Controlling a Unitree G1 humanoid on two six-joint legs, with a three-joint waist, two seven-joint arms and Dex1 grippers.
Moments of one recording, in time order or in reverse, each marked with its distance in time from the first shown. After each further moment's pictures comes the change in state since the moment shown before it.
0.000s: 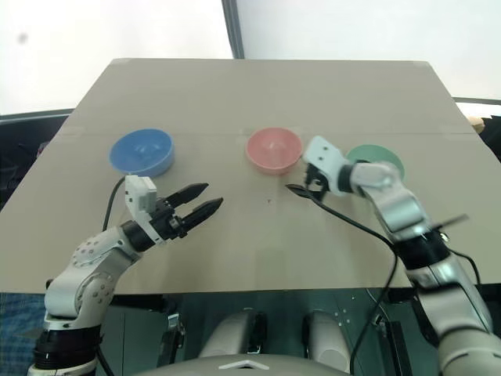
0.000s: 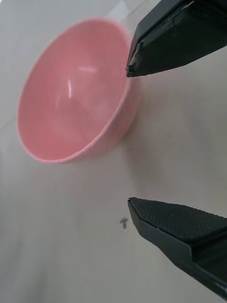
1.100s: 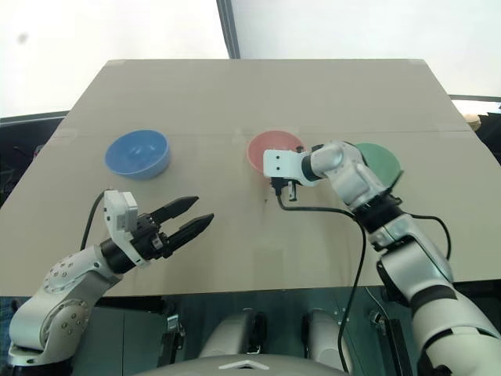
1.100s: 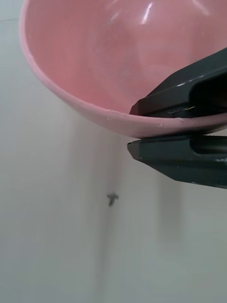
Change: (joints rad) left arm 0.145 0.069 0.023 -0.122 -0.092 0.023 0.015; right arm -0.087 -0.011 0.113 -0.021 -0.307 -0.145 0.268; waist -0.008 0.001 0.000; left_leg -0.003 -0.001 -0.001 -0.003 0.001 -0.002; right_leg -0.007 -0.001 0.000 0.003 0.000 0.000
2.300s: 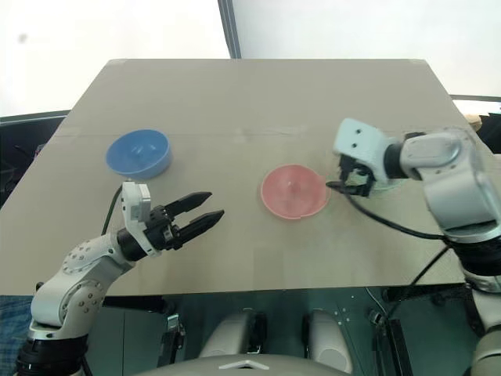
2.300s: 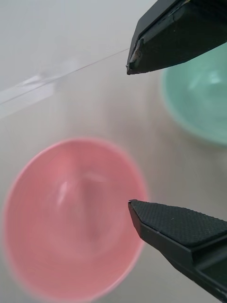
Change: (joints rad) left arm -0.111 -0.021 -0.055 0.101 0.005 -0.007 -0.088; right arm 0.201 -0.398 -0.341 -0.439 0.185 0.565 -0.026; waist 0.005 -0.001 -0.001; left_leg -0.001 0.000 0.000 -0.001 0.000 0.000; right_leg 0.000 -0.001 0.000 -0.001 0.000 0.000
